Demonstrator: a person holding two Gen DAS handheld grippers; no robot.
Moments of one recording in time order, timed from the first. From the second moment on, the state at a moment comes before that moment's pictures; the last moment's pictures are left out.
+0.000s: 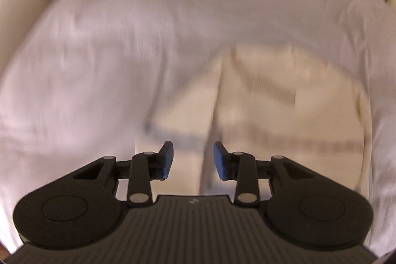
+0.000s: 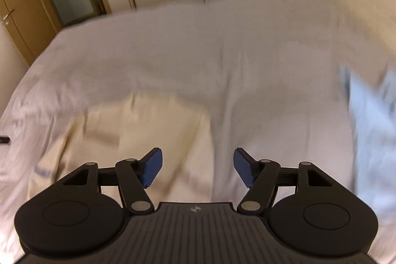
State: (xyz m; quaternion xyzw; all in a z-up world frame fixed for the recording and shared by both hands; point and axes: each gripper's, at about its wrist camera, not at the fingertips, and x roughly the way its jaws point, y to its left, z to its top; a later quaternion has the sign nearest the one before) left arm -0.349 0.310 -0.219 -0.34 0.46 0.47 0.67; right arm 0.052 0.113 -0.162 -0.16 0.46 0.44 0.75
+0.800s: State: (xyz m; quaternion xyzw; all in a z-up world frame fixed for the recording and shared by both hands) left arm -0.395 0.114 -0.266 -0.43 0.50 0.33 0.67; right arm -0.247 0.027 -0.284 -0.40 0.43 0.57 0.58
